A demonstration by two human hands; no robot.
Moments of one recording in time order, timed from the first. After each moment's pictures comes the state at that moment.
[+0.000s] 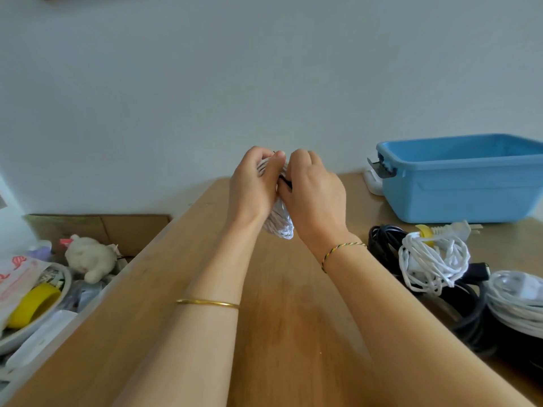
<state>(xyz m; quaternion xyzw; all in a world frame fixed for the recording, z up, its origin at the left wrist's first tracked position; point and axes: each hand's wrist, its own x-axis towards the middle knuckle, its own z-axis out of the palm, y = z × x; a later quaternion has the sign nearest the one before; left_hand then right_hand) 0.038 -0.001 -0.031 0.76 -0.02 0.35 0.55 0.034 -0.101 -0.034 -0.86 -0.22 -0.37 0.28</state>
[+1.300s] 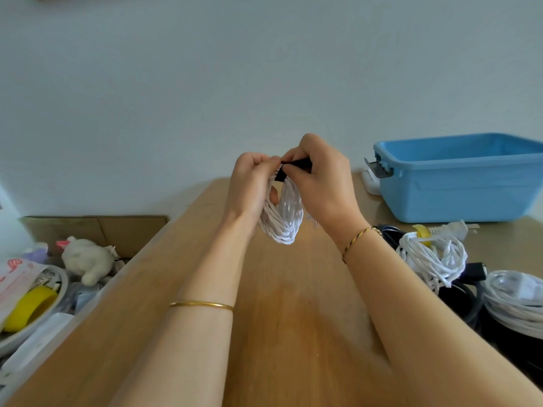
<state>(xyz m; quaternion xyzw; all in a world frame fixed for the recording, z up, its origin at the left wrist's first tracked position) 0.026 -0.007 -0.023 0.71 -0.02 0.27 0.65 0.044 -0.115 -0.020 -0.75 -0.28 -0.29 0.53</state>
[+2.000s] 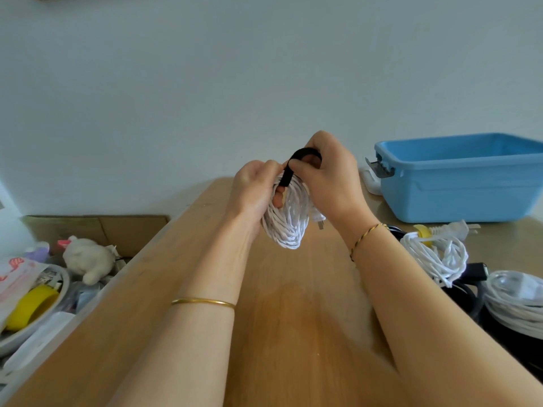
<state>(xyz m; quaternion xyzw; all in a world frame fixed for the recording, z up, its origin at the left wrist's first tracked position) 0.031 -0.008 -0.029 0.71 0.01 0.24 0.67 0.050 -0.121 -0.018 -0.74 -0.26 -0.26 0.56</state>
